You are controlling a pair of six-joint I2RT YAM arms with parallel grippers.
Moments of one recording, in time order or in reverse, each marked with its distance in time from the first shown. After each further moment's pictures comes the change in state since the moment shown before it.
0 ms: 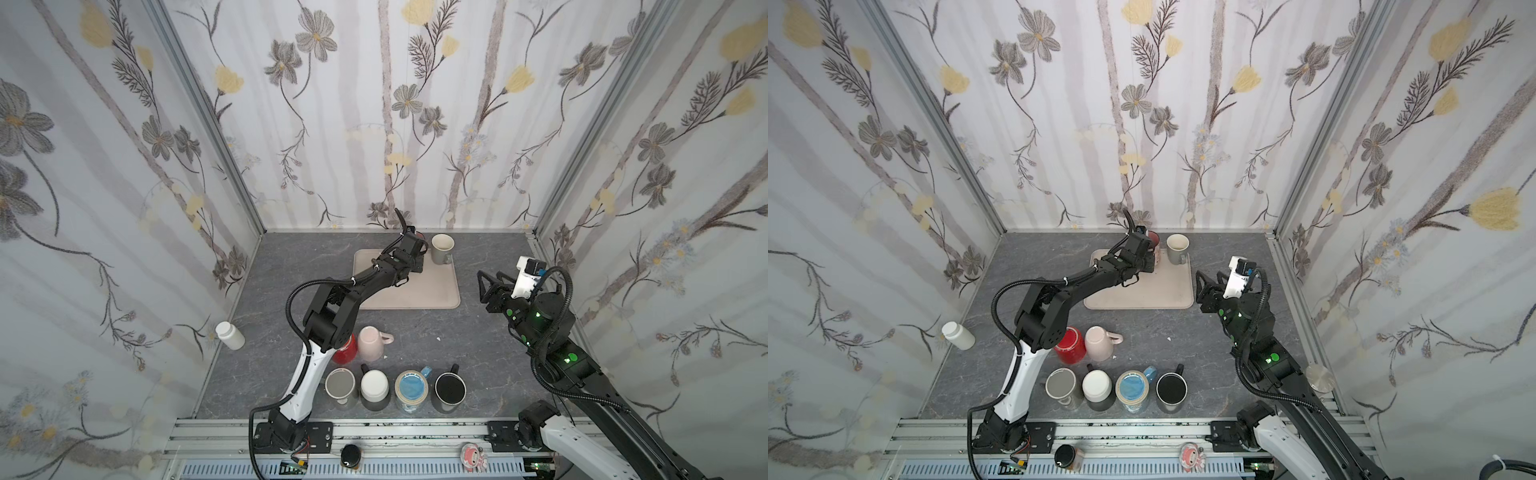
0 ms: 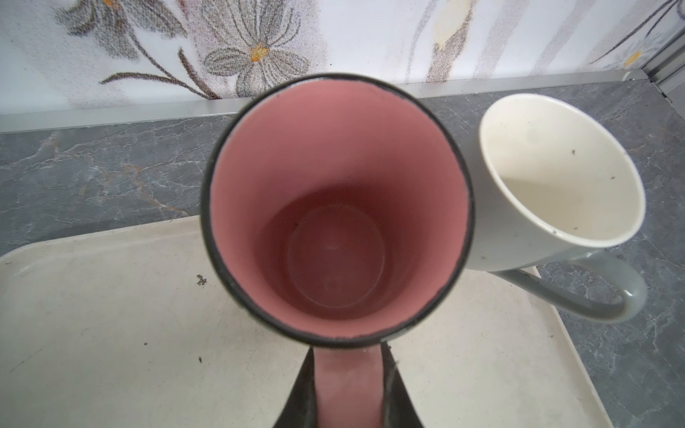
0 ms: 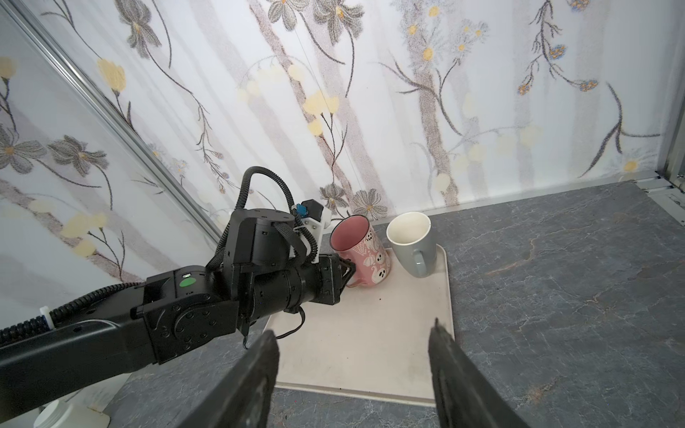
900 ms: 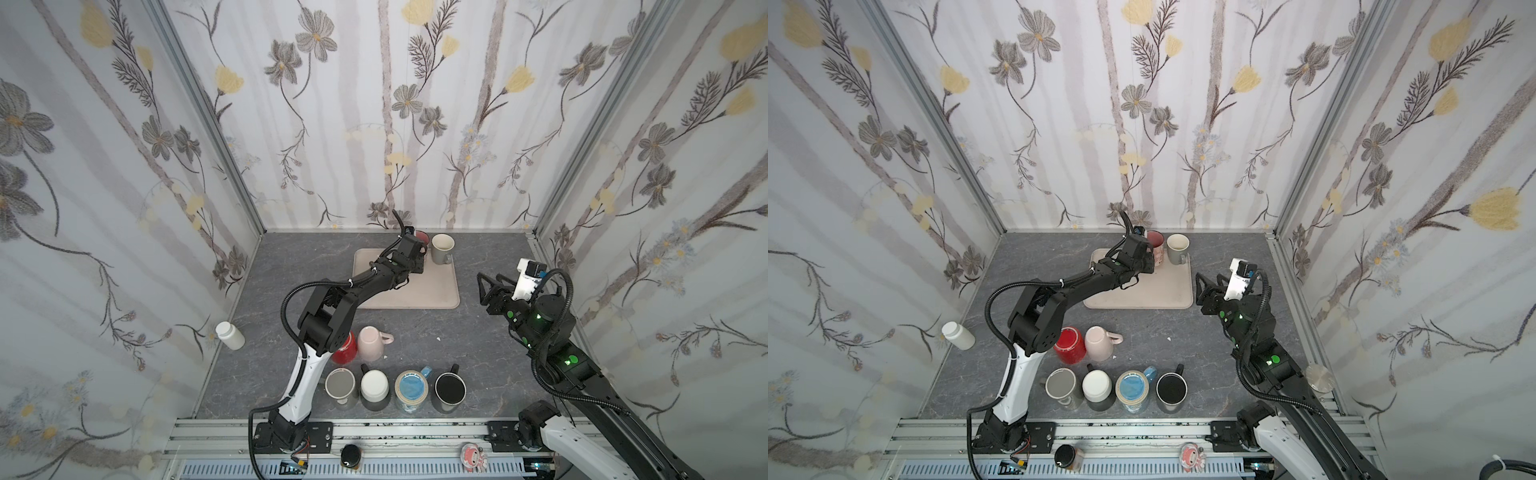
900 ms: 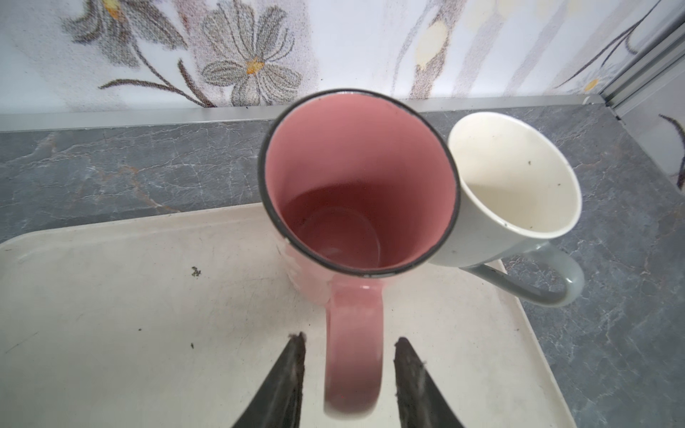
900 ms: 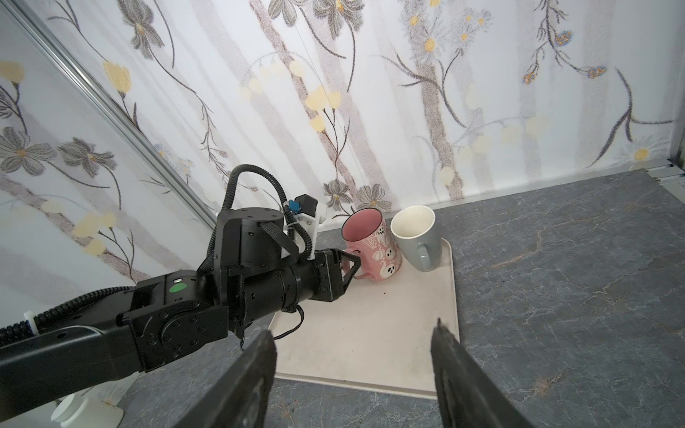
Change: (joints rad) left arm -0.005 -0.100 -0.134 0.094 0.017 -0.033; right arm -0.011 -0.020 -0.018 -0.002 -0.022 0.018
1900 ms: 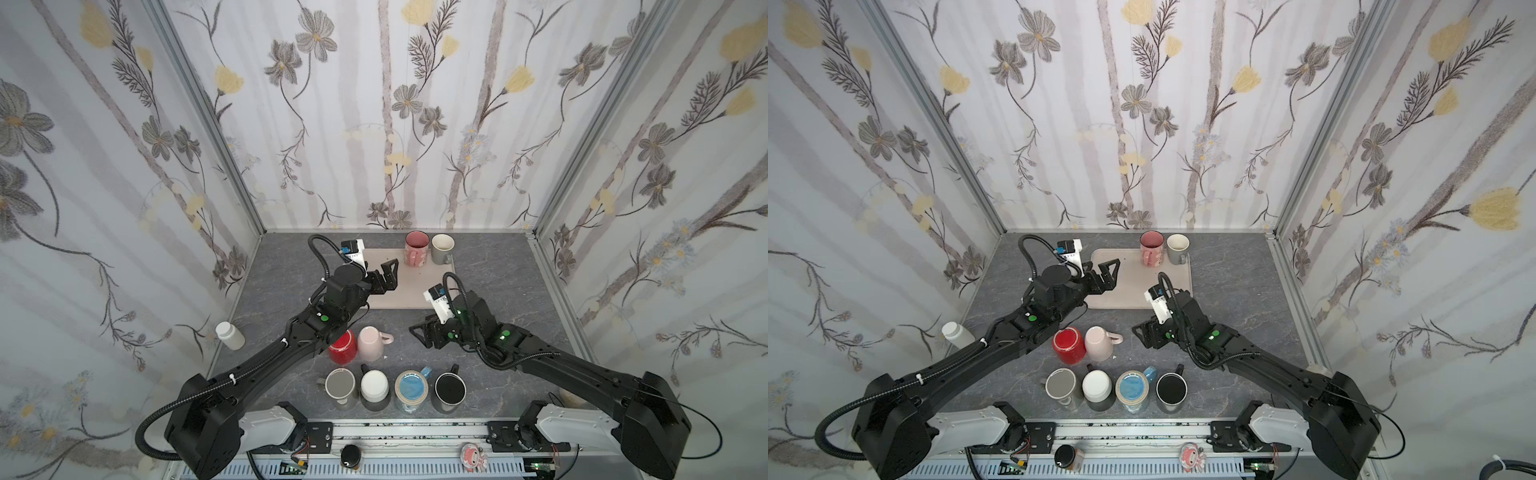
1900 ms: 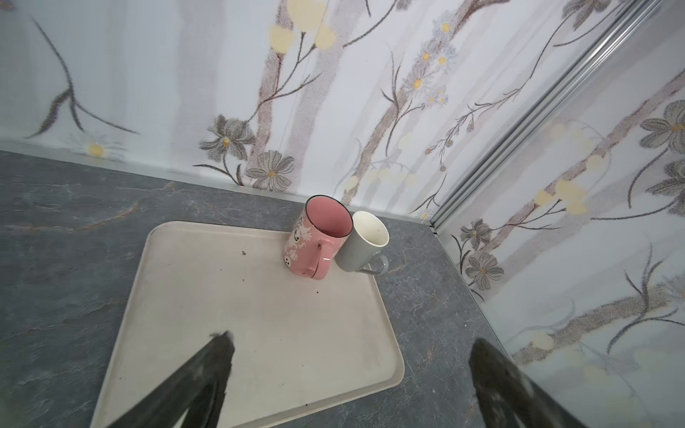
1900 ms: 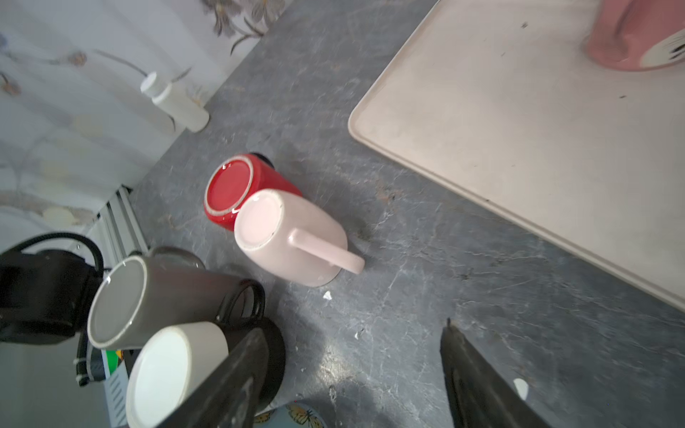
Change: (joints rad) left arm 0.010 -1.028 -0.896 0.309 0.011 -0.174; right arm 0.371 0.527 0.104 -0.135 -0.316 -0.154
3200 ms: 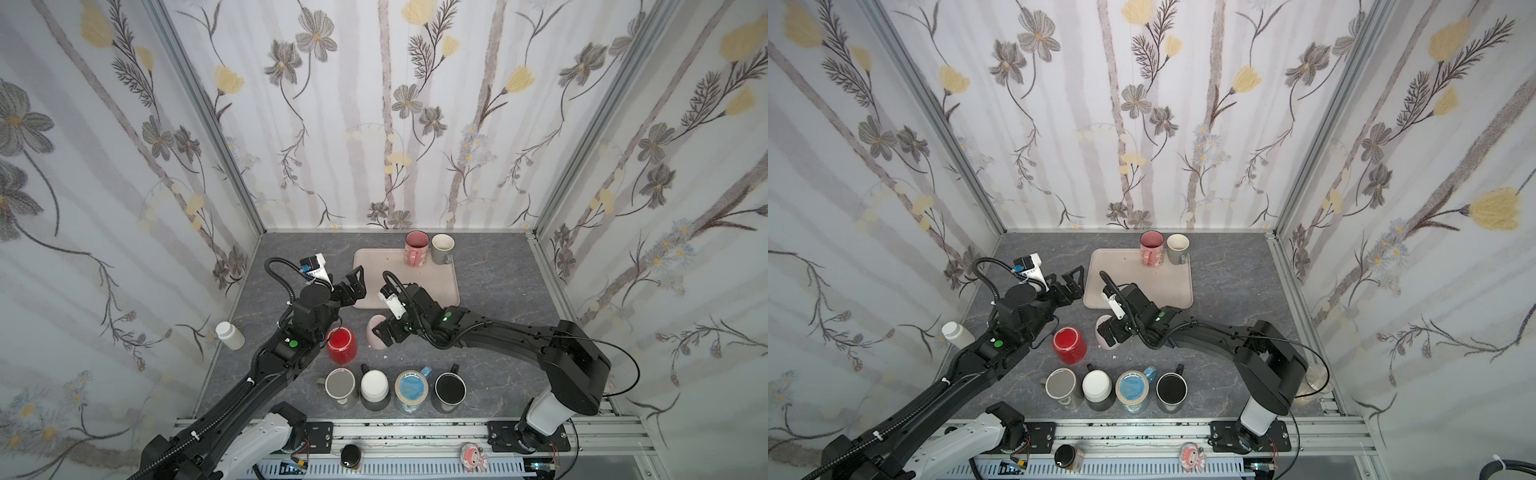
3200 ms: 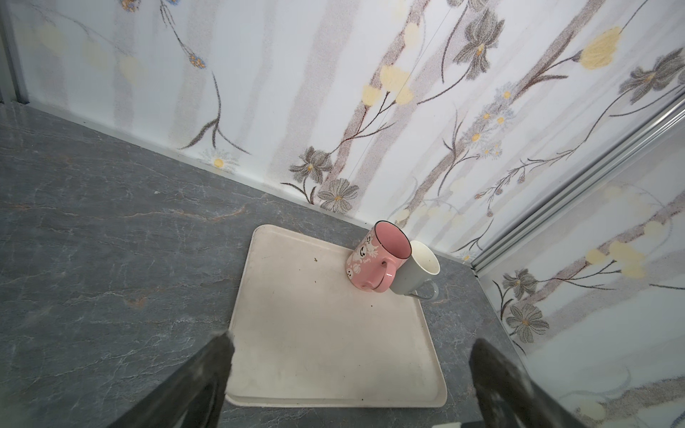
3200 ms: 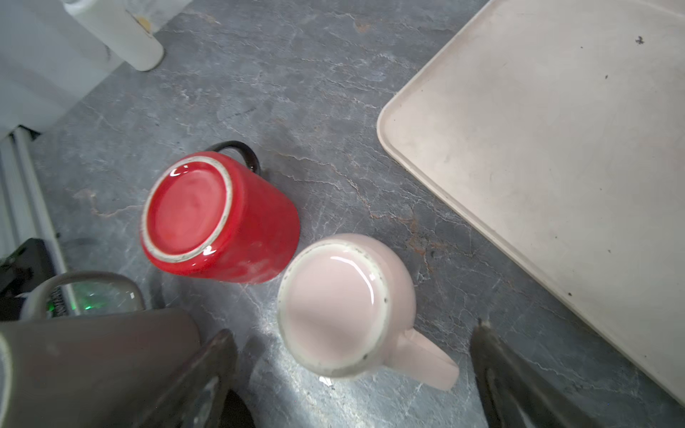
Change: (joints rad) left arm 0.112 -0.257 -0.152 -0.101 -0.060 -0.042; right arm 0.078 0.395 0.294 0.011 0.077 -0.108
